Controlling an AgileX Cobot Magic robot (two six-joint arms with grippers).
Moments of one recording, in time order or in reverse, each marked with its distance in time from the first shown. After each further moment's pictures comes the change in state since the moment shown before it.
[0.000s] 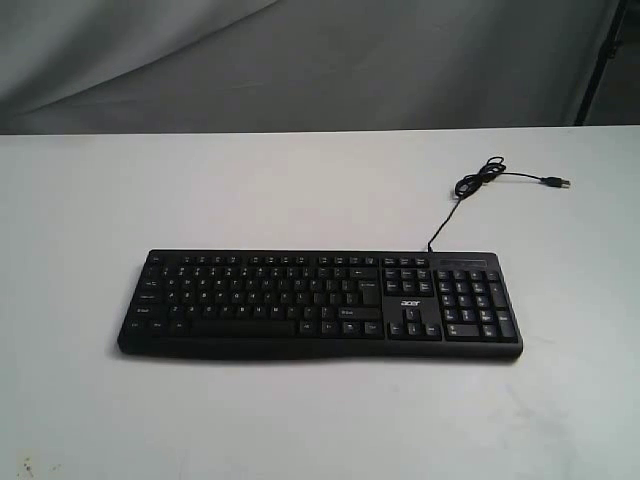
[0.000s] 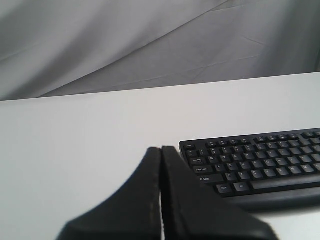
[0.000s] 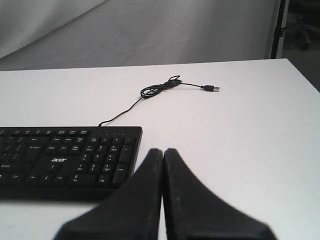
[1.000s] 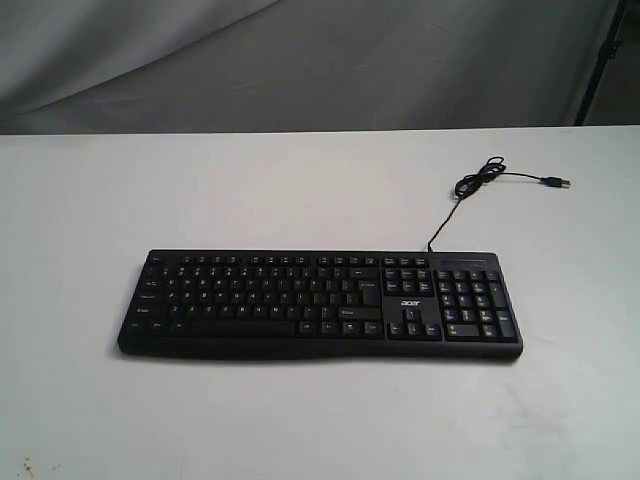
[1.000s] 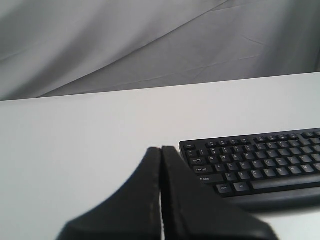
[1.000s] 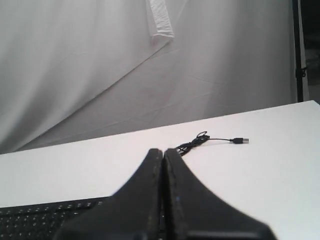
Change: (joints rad) left arm 0.000 0.000 0.000 0.000 0.000 0.000; right arm 0.000 0.000 0.000 0.316 -0.210 -0.147
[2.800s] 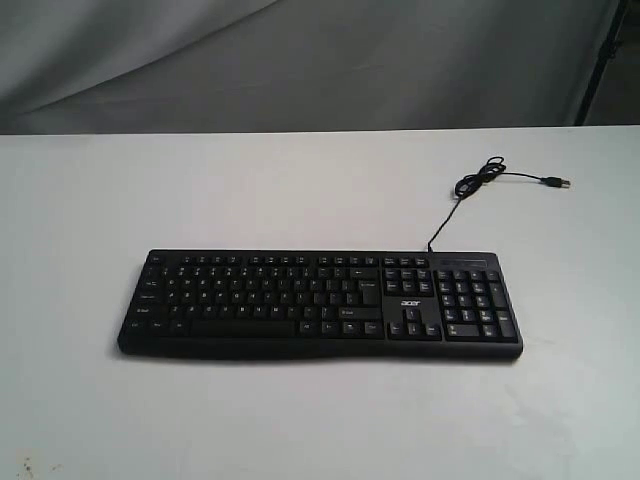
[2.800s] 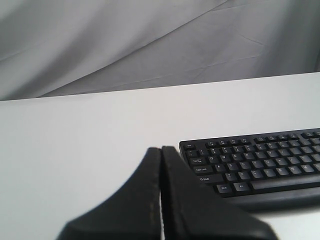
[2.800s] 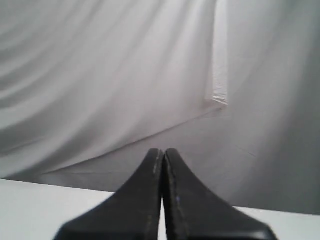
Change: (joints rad) left arm 0.000 0.000 0.000 0.000 0.000 0.000; right arm 0.381 0.387 -0.314 0.623 -0.319 -0.826
